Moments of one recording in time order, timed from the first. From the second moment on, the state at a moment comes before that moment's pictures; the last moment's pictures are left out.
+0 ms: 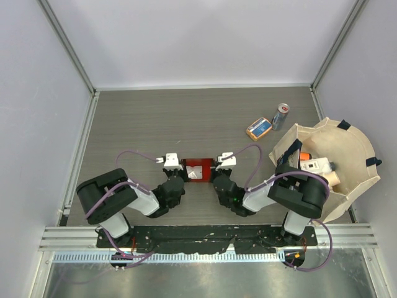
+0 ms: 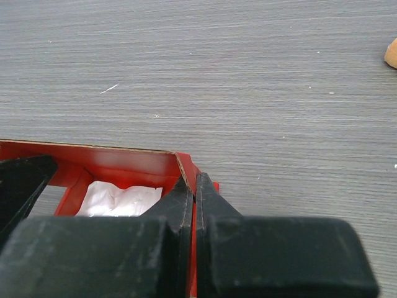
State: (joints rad) left arm -1.01 1.61 0.32 1.09 -0.88 -0.42; right arm 1.10 1.70 0.46 1.03 0.92 0.35
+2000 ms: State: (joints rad) left arm -1.15 1.77 0.30 1.30 -1.18 -0.28; right arm 0.55 1.50 0.55 0.47 -0.43 1.13
